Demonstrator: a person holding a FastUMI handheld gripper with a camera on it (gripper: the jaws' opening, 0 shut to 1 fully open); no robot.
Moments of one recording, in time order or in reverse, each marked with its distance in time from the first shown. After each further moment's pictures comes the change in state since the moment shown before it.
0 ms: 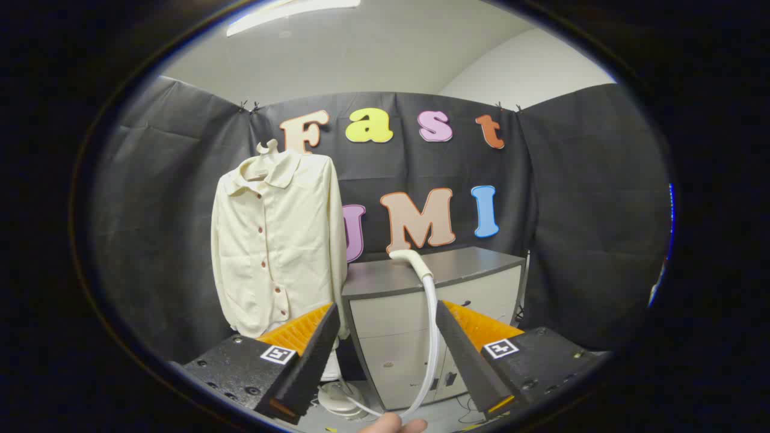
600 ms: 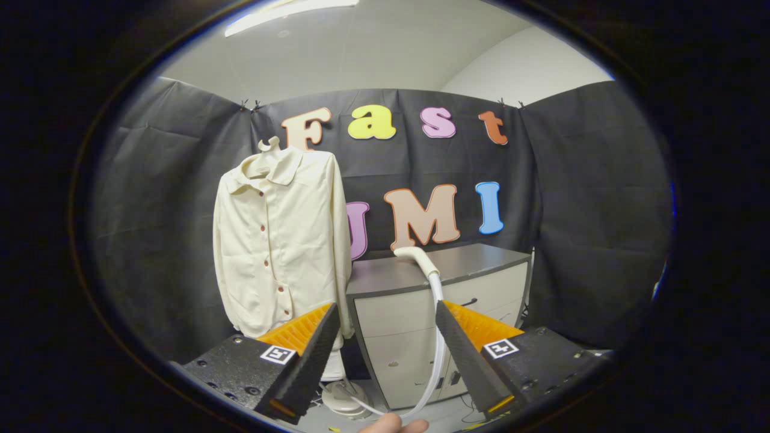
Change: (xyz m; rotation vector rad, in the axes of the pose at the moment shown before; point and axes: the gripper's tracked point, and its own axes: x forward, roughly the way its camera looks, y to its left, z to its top) arm 0.011 0.010 -0.003 0.003 0.014 0.019
